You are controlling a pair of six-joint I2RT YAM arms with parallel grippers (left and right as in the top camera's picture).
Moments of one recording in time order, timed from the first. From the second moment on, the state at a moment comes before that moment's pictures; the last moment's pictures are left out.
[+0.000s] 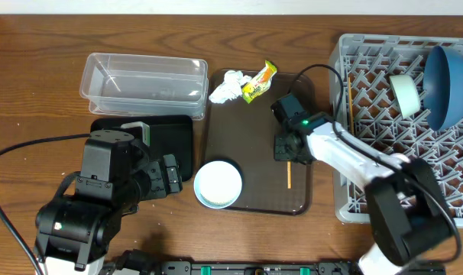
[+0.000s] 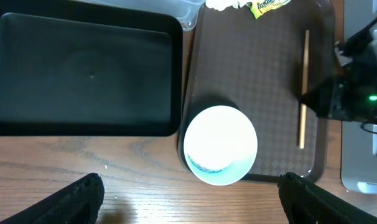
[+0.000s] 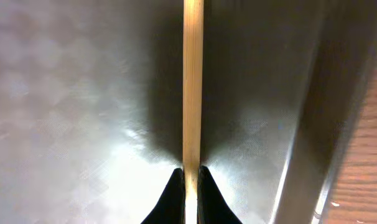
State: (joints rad) left arm -0.22 0.88 1.15 -1.23 0.10 -0.38; right arm 0.49 1.80 1.08 -0.66 0.04 0.53
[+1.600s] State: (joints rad) left arm -0.22 0.88 1.15 -1.23 0.10 -0.38; right arm 0.42 1.24 1.10 -0.59 -0.17 0.15
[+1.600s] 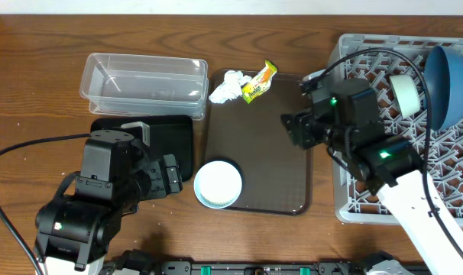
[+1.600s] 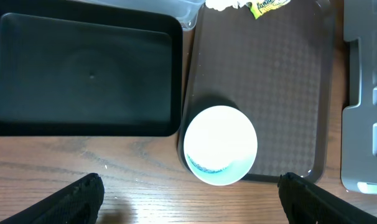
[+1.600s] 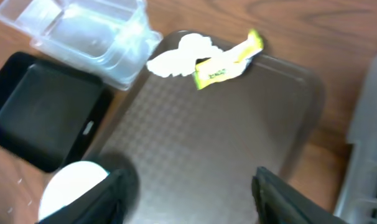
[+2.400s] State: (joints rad) left arm -0.22 0.88 1.15 -1.23 0.10 -0.38; right arm 0.47 1.24 1.10 -0.68 -0.34 0.18
